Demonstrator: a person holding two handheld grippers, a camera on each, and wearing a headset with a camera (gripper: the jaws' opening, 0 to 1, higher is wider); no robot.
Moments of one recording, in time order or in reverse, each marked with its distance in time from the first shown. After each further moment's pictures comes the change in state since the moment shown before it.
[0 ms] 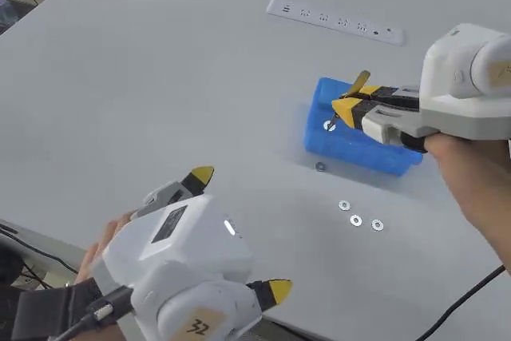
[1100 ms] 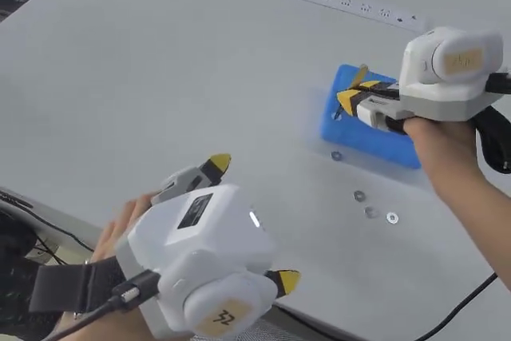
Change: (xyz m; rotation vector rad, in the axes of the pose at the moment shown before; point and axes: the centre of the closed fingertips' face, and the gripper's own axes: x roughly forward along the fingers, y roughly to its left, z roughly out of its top) left arm 0.001 -0.001 -0.006 0.027 0.025 0.000; right arm 0.060 -0.026 -0.039 0.072 0.082 -0.041
